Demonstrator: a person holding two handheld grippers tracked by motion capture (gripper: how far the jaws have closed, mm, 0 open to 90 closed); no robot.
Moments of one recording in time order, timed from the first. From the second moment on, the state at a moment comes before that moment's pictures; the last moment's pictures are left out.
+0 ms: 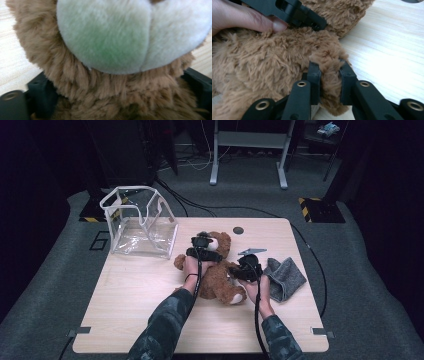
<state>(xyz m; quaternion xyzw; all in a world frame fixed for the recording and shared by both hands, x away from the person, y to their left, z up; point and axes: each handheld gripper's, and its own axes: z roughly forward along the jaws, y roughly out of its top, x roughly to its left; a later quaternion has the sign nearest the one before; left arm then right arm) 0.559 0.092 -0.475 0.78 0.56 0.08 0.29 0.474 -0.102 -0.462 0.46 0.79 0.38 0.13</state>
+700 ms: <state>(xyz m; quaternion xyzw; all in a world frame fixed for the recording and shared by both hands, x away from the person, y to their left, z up) 0.551 0.103 -0.475 0.77 0.54 0.08 0.33 0.363 -0.174 -0.492 0.48 0.78 0.37 0.18</state>
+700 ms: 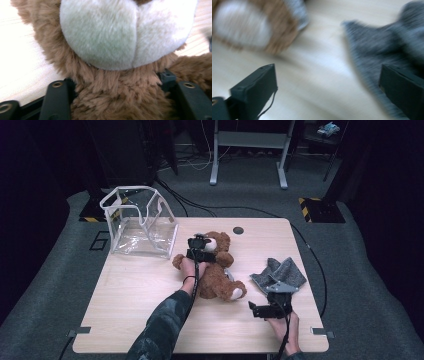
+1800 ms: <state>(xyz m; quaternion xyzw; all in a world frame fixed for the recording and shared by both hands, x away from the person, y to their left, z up) 0.521 0.127 -0.432 0.75 0.50 0.10 0.42 0.370 -0.152 -0.529 0.45 0.81 0.34 0.18</state>
